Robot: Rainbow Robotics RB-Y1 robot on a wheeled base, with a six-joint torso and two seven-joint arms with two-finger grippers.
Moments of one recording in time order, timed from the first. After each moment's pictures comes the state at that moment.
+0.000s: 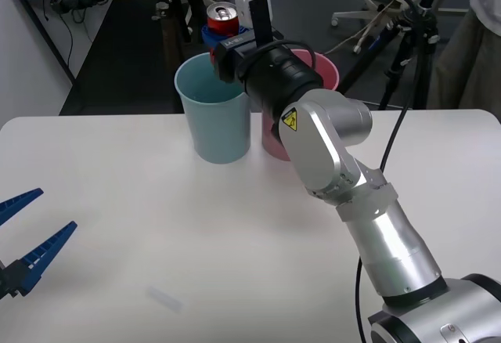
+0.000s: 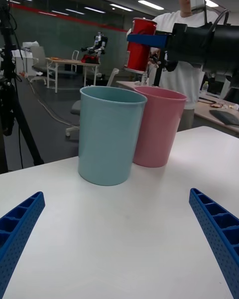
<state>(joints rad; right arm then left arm) -0.67 0.02 0.18 -1.44 2.55 -0.34 -1.13 0.35 0.40 0.52 -1.66 -0.96 -1.22 0.00</state>
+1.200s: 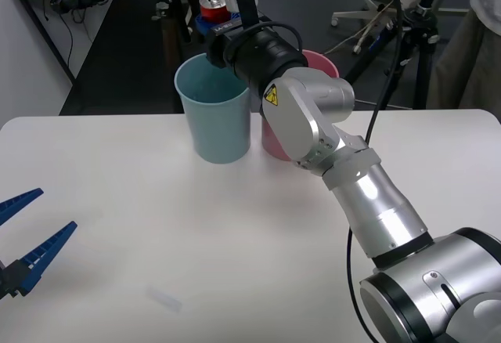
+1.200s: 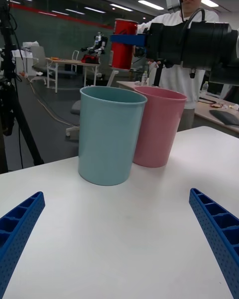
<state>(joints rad) -0.84 0.02 0.17 -1.19 2.55 -0.27 -1.13 0.35 0.40 0.52 -1.66 -0.96 -1.22 0.00</state>
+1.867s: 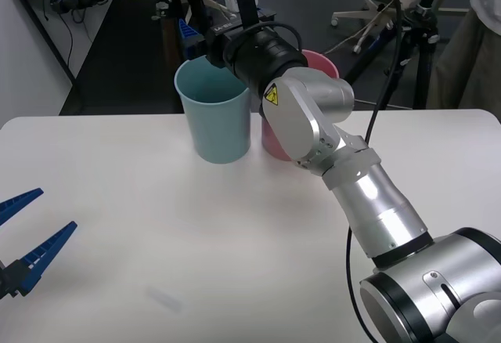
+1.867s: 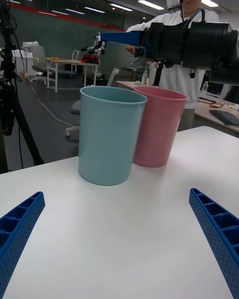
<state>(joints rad) -0.84 0.02 0.17 -1.19 2.54 -0.27 -1.12 0.35 0.40 0.52 -1.66 -0.96 -1.22 0.00</state>
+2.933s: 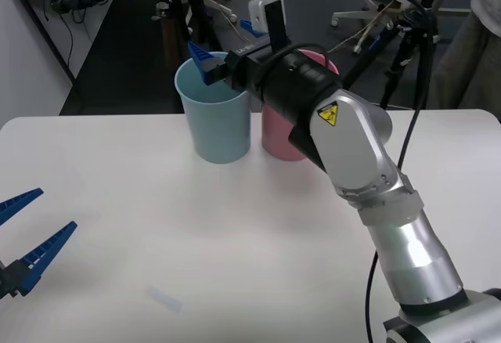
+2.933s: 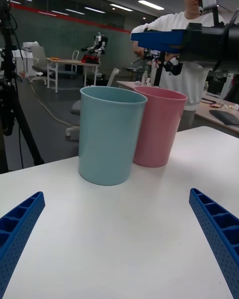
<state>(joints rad) -0.57 -0.04 0.14 -1.61 2.26 -0.54 -0.94 0.35 0.40 0.52 -1.66 -0.96 -1.22 0.00</state>
